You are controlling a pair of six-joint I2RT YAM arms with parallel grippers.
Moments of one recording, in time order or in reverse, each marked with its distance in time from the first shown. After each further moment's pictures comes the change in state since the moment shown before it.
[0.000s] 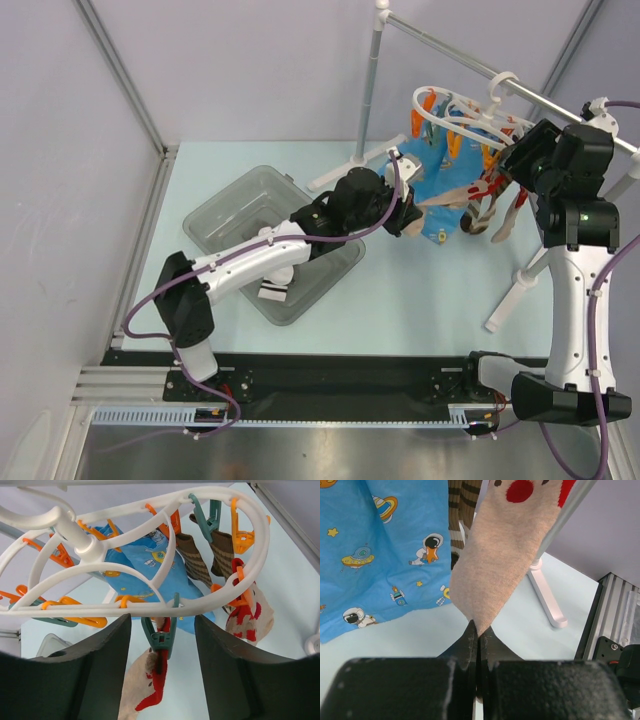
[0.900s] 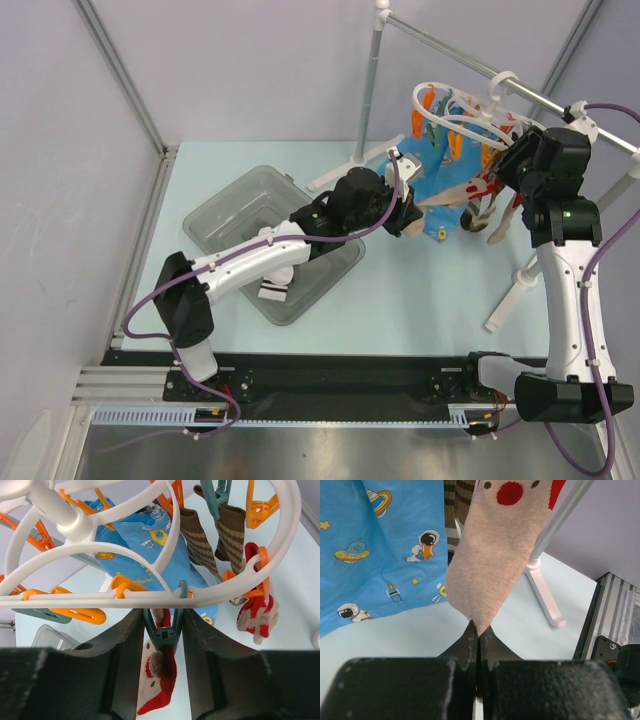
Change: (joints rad) left arm 0.000 -0.003 0.000 0.000 0.007 -0.003; right arm 0.061 0.006 -0.102 0.103 0.063 0.014
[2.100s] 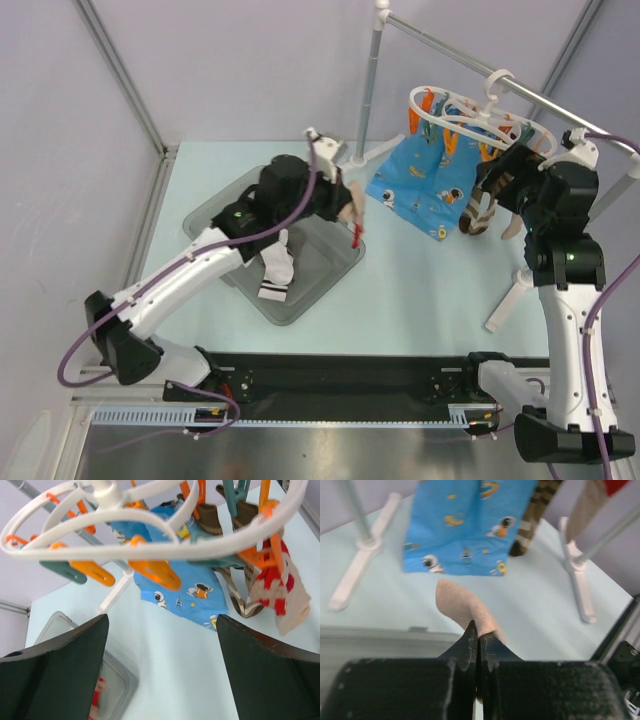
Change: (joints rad) left arm 0.116 -0.315 -0.135 -0.218 -0.125 -0.029; right arm 0.004 -0.174 -0.147 0.066 -0.106 -0.041
